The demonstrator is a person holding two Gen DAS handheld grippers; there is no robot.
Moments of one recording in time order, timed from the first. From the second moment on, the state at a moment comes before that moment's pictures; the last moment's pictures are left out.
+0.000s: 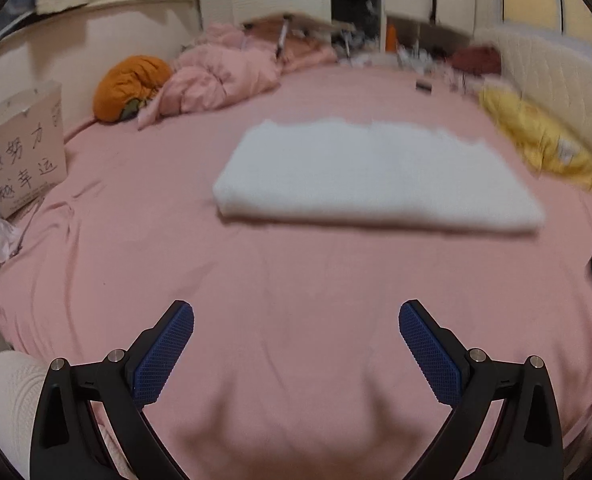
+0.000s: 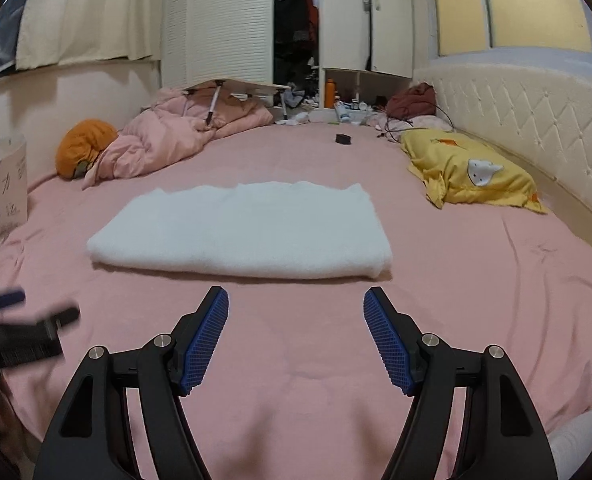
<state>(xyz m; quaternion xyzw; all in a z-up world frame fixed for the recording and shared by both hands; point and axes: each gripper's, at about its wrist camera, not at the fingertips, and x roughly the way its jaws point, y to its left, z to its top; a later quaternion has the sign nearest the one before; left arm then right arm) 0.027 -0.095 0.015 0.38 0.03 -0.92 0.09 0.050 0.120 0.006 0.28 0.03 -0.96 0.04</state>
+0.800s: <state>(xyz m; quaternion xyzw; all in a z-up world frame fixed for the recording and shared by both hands) 0.043 -0.093 0.008 0.37 0.02 -0.93 0.08 0.061 0.110 0.002 0.28 0.05 -0.96 0.05</state>
